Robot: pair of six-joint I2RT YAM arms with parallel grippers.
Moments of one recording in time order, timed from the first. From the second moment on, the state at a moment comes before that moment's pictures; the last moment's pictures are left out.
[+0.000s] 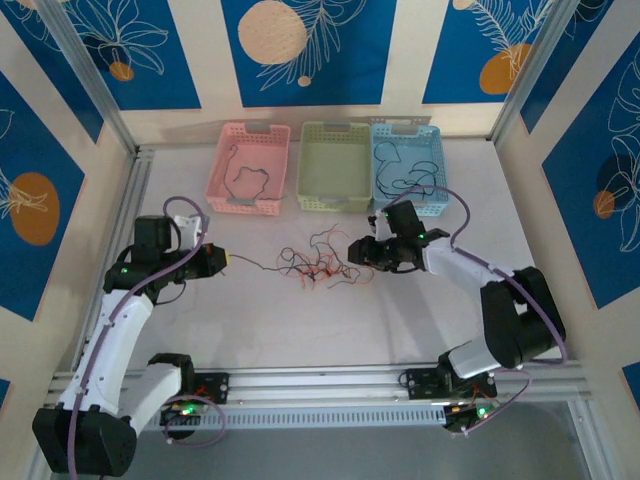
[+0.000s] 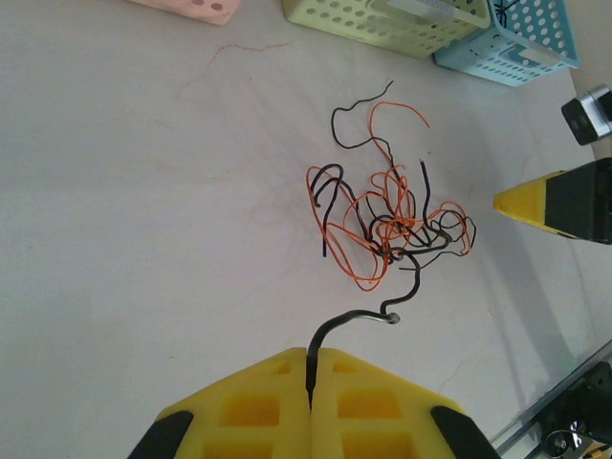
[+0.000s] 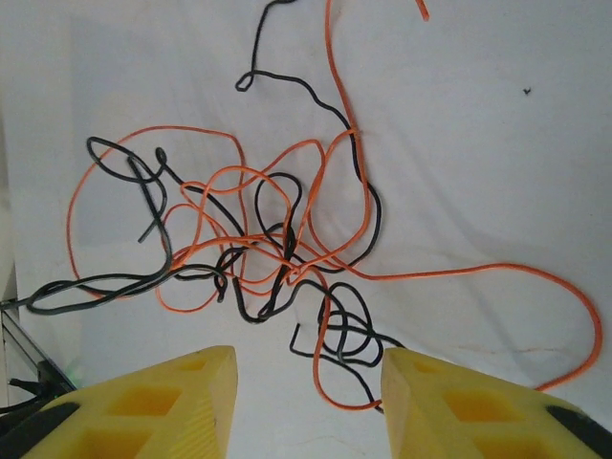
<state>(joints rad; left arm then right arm) -0.07 0.91 0.82 -0.76 0.56 -0.24 0.39 1.47 0.83 -0.37 -0.50 0.54</state>
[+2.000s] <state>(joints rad) -0.07 0.88 0.82 -0.77 0.52 -0.24 0.35 1.51 0.58 -0.16 -0.55 1.56</state>
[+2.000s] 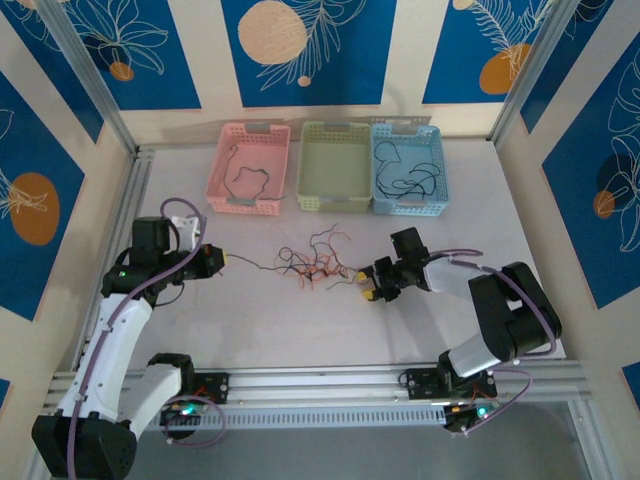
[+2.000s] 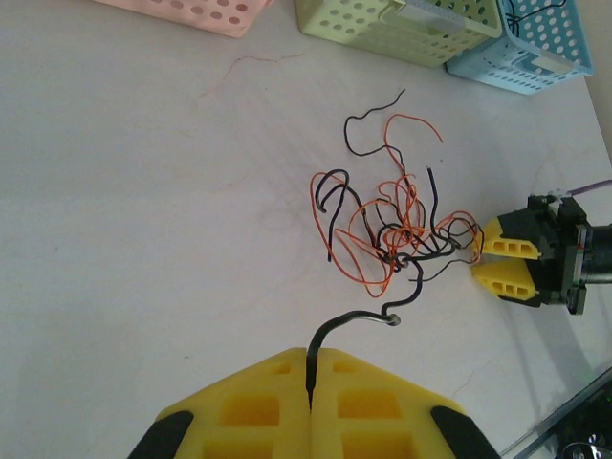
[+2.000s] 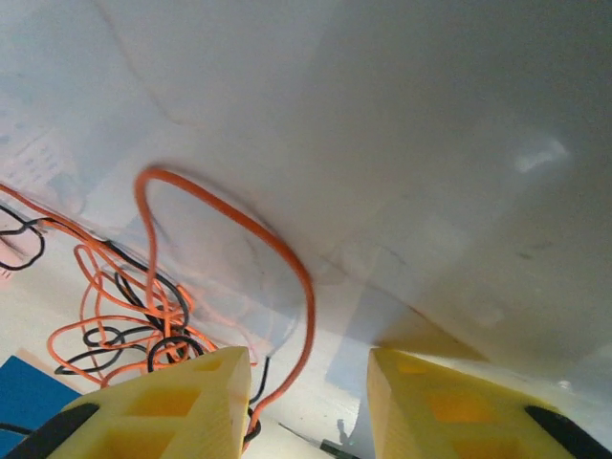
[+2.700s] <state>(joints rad) -0.07 0.88 0.82 -0.77 0.52 -0.24 0.33 1.57 0.64 -0.13 -0.54 1.51</state>
